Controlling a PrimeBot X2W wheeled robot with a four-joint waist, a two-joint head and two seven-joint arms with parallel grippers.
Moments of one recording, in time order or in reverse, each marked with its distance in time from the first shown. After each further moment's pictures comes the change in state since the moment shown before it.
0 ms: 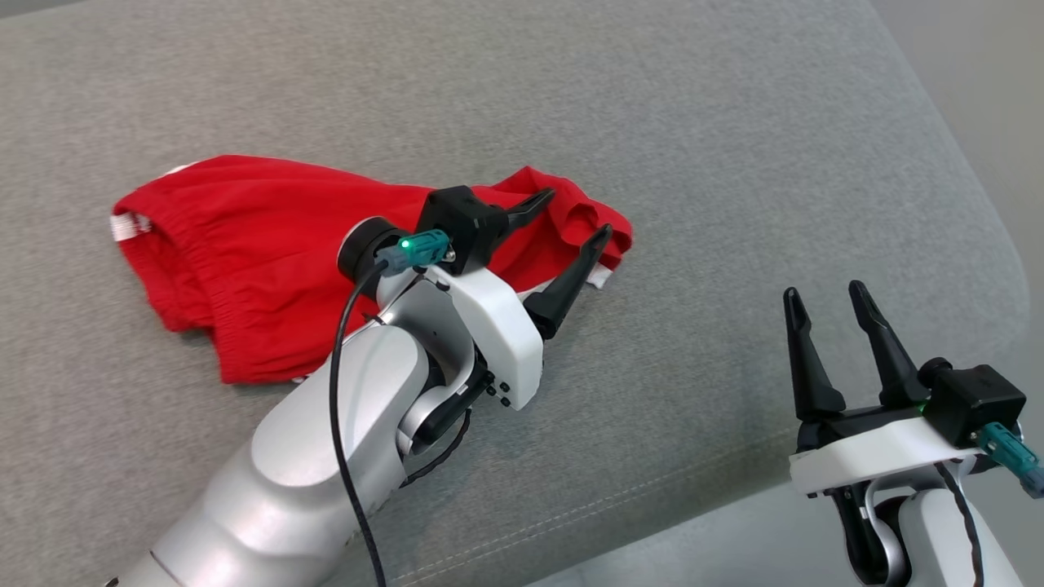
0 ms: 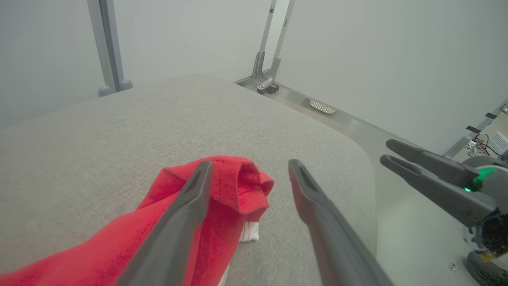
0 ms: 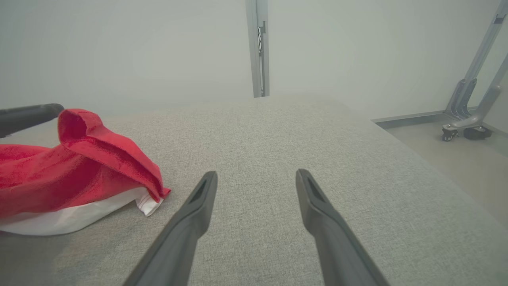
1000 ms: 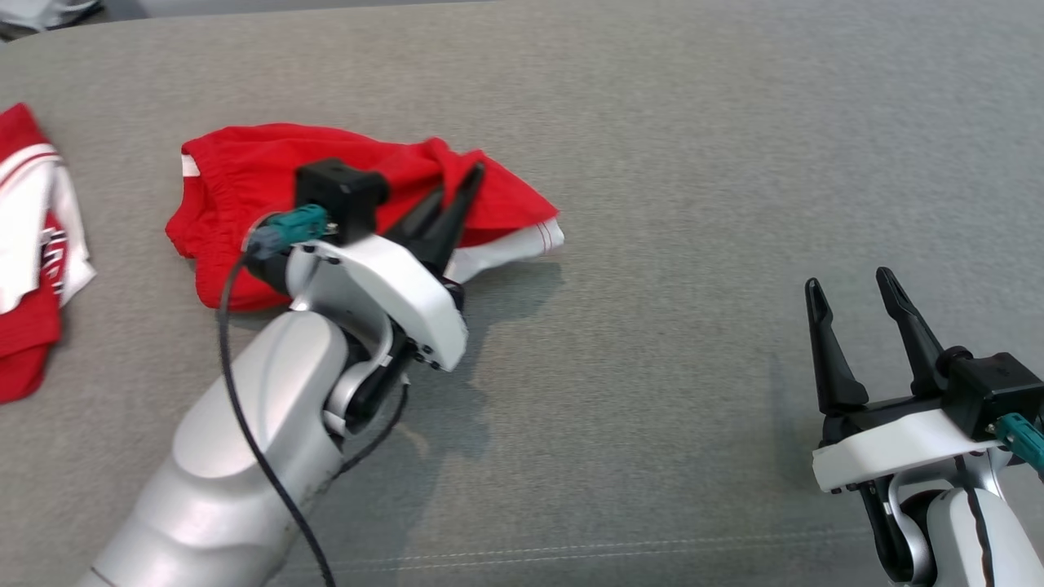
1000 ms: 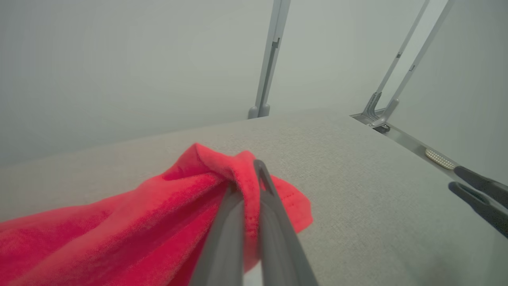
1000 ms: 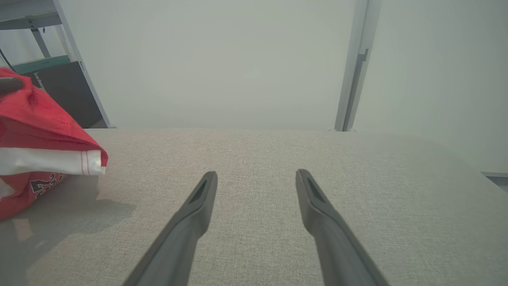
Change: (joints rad) left arm 0.049 0.085 0.162 -0.033 -0.049 0.032 -0.058; right arm 0.027 -0.013 -0.053 -0.115 -0.121 0.000 0.099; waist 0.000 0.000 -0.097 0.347
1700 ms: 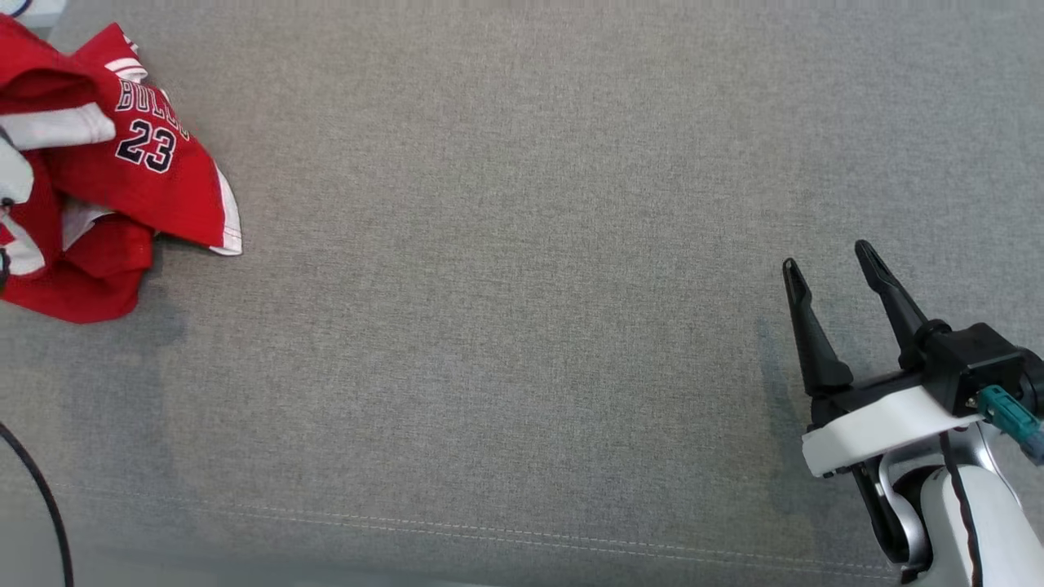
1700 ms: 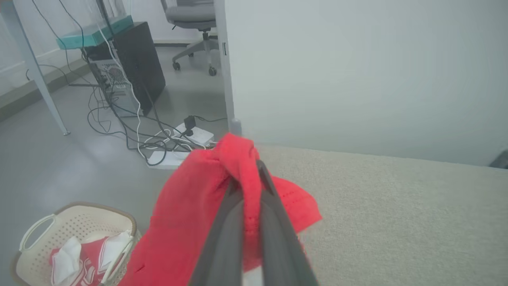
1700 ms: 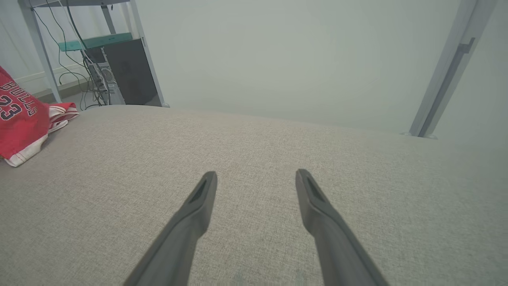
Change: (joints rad) left arm -0.333 0.289 0.236 0.607 -0.038 -0.121 -0.011; right arm -0.050 -0.041 0.064 -0.026 -0.014 0.000 0.048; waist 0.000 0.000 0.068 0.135
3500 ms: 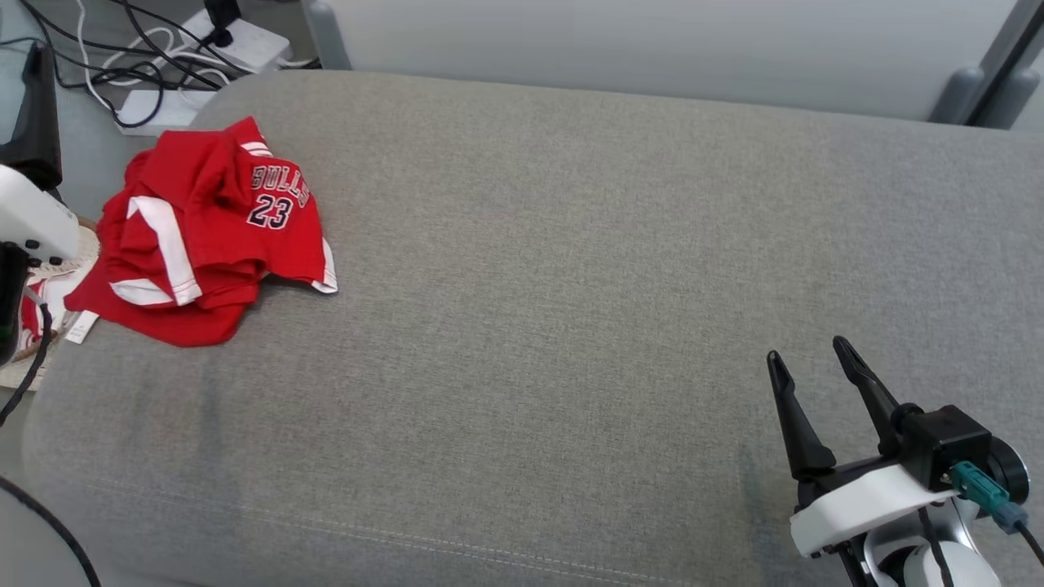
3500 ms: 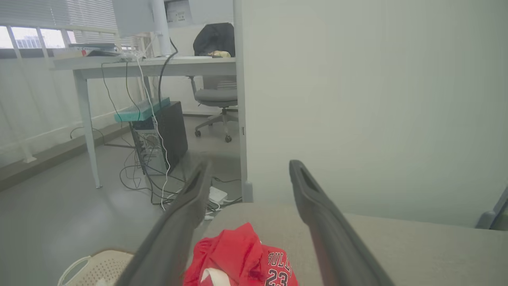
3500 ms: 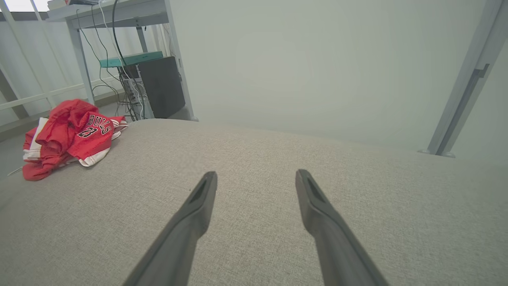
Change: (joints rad) left arm 0.403 0.064 0.178 -0.717 0.056 0.264 0.080; right arm 0.162 0.027 0.003 0.033 0.021 0.000 -0.028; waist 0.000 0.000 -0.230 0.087
